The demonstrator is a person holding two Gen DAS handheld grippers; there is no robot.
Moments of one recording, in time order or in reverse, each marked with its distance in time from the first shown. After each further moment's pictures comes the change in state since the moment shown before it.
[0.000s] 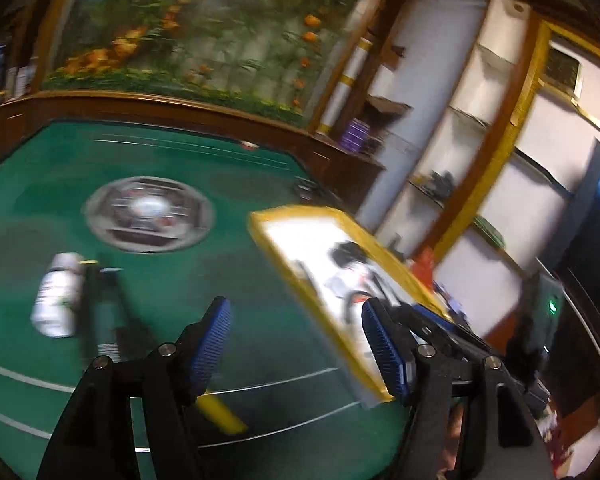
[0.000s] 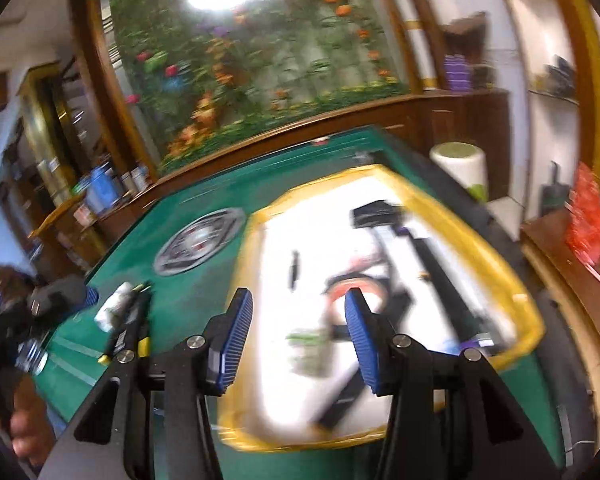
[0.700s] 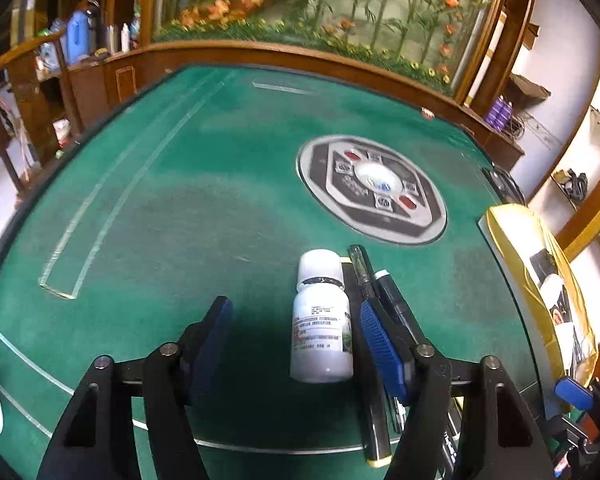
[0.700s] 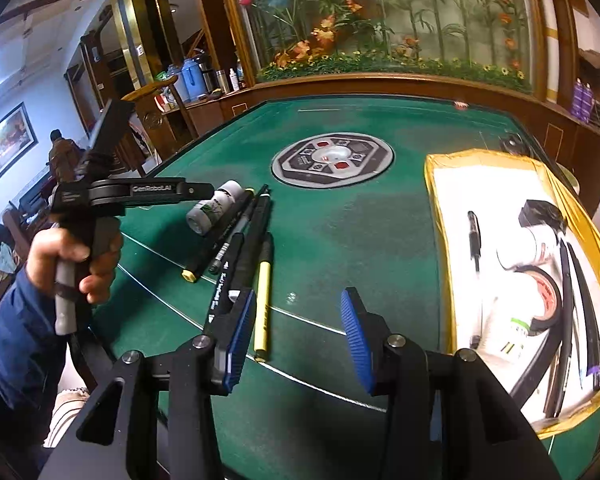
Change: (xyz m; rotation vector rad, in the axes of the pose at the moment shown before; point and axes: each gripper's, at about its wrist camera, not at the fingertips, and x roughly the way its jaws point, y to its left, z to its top) left arm 0.039 0.161 0.021 -0.117 0.194 0.419; right arm 0.038 0.111 -0.023 -0.295 0.250 0.197
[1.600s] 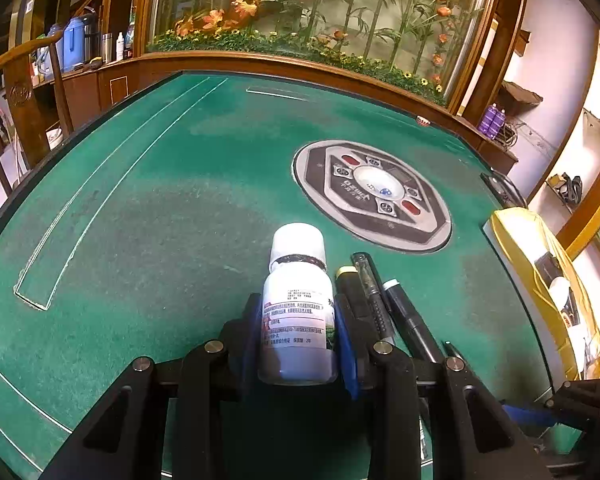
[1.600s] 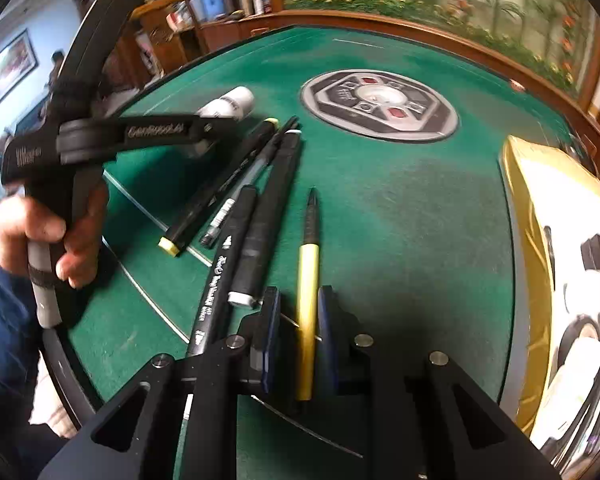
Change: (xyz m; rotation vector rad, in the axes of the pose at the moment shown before) left arm 0.015 0.004 -0.006 0.007 -0.074 -0.029; right arm 0.085 0.040 0.014 -0.190 0.268 -0.030
